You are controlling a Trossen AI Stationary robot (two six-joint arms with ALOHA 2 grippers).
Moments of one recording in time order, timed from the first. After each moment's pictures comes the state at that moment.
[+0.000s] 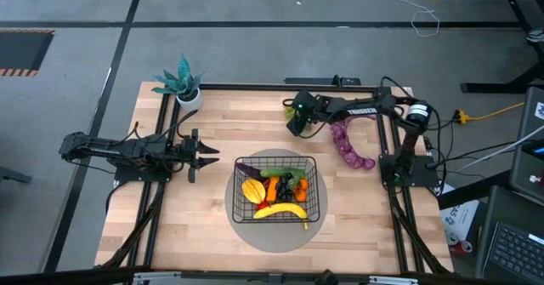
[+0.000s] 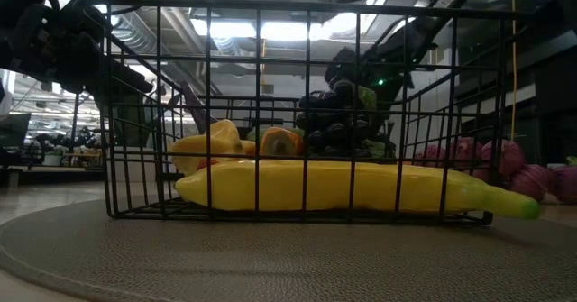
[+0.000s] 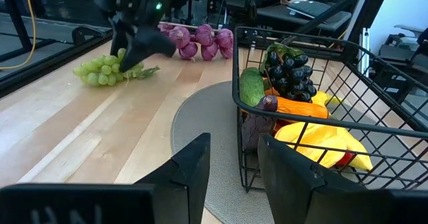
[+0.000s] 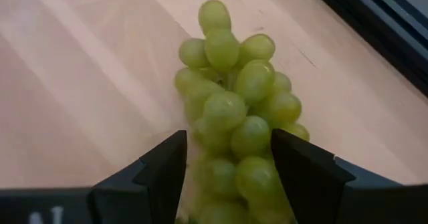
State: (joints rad) left arm -0.06 0.14 0.01 0.04 -0.17 -0.15; right arm -0.44 1.85 1.05 -0.21 0.21 0.22
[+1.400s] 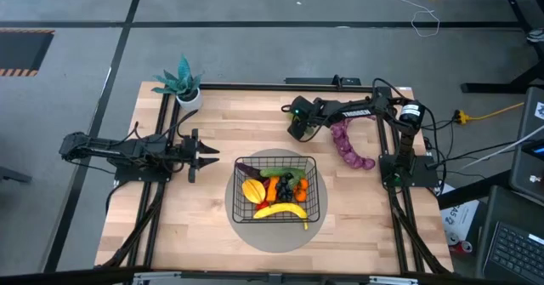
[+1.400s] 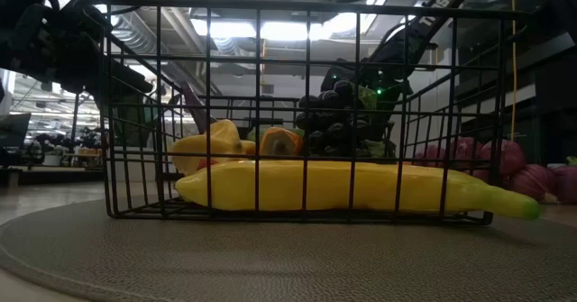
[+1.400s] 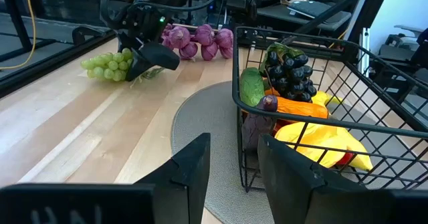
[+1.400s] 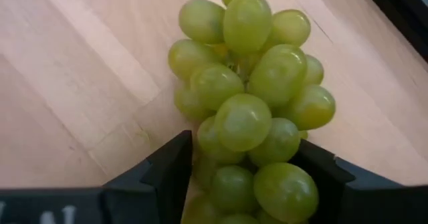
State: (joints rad) left arm -0.06 0.14 0.01 0.04 -0.17 -0.15; right arm -0.40 1.93 1.06 -0.27 0.26 0.21
